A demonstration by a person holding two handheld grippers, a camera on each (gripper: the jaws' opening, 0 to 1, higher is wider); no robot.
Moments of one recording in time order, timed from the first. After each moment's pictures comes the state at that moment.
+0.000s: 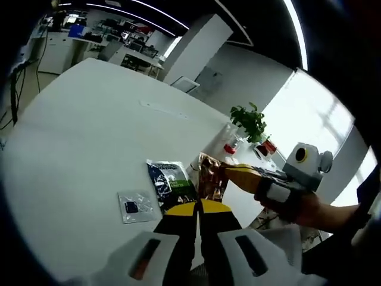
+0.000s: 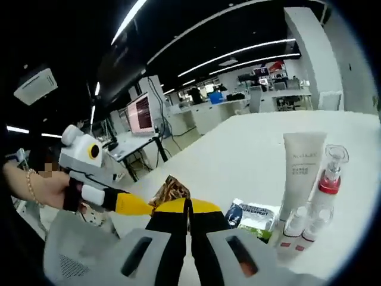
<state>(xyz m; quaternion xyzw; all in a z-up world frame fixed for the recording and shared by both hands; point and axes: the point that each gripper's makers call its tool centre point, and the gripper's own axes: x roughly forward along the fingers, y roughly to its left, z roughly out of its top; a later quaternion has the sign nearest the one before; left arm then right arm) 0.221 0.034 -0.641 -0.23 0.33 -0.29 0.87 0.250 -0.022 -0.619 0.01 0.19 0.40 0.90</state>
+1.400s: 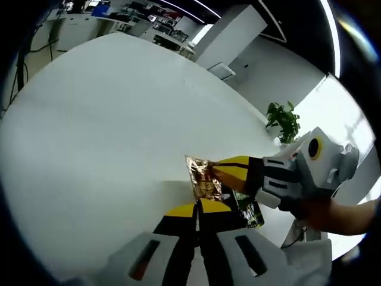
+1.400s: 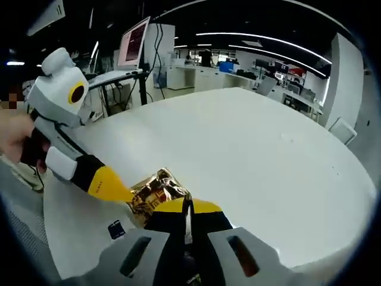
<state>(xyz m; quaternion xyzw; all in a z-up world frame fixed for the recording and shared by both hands) 0.313 0.075 -0.747 -0.23 0.40 -0.21 0.86 0.359 0.026 -0.742 -0.18 0.27 0.39 0.86</state>
